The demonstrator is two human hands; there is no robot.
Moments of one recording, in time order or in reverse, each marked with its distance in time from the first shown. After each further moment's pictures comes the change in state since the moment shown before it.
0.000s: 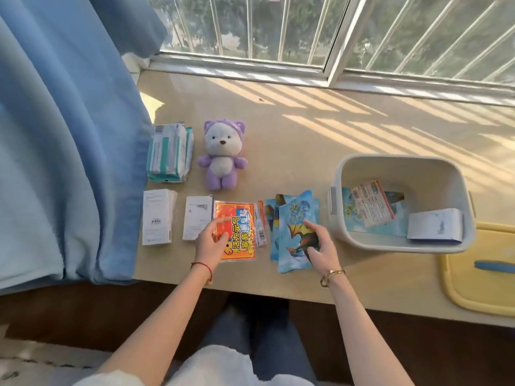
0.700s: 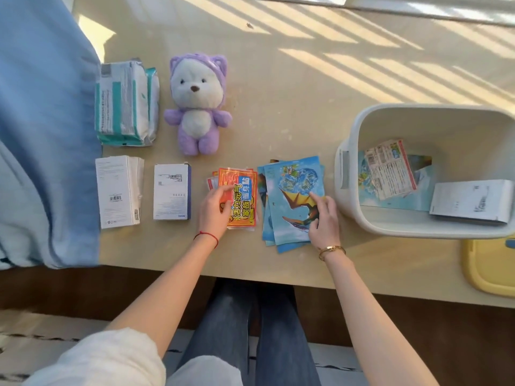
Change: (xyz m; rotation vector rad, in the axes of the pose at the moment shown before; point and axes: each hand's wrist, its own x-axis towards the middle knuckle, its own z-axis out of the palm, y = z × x) left_hand 0.075 -0.056 0.065 0.367 -0.004 0.220; right_hand 0.066 0.077 0.022 -0.419 0.081 -0.035
